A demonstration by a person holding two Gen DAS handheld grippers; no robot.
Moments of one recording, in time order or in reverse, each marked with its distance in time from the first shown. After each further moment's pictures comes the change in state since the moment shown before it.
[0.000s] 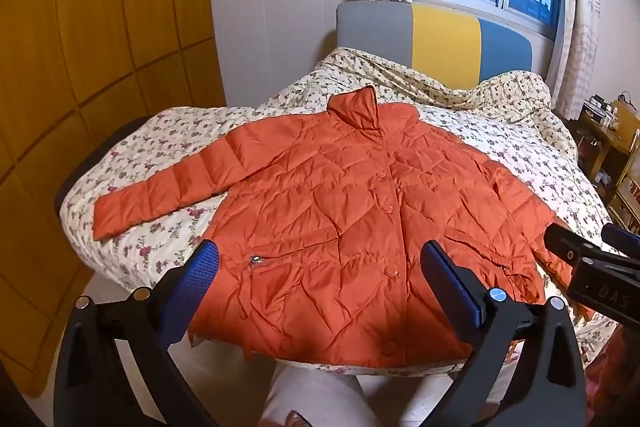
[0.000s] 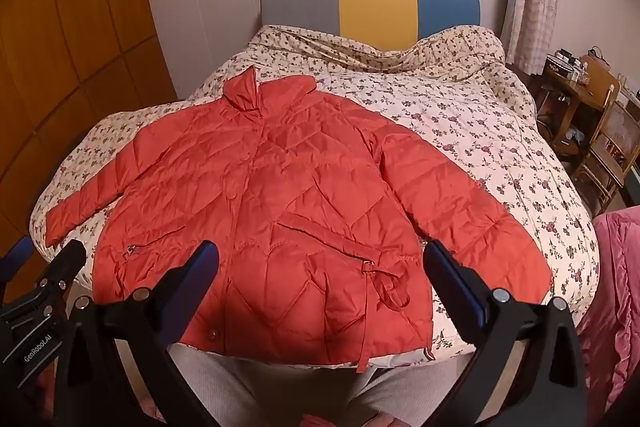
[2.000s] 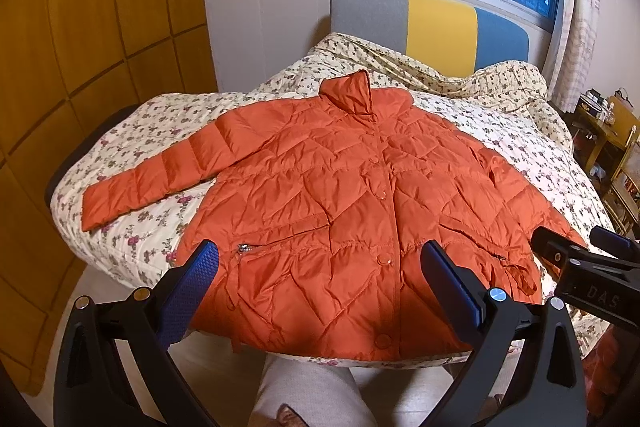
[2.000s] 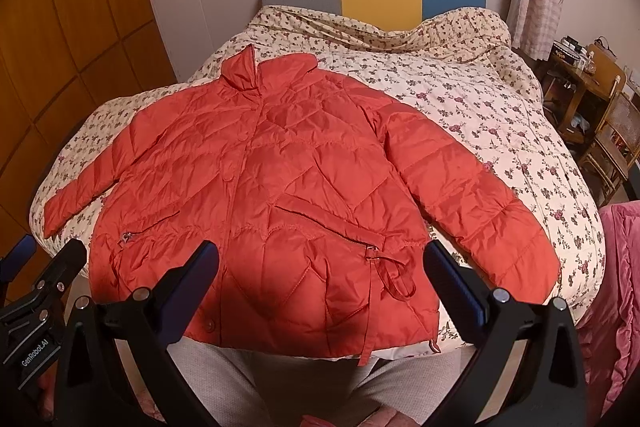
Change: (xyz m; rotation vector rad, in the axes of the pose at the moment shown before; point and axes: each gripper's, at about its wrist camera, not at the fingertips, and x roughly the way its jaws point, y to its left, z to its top) left arm 0.013 -0.007 -0.009 -0.009 0.064 -0.034; right arm 0.021 -0.004 -0.003 0.005 0.077 0.002
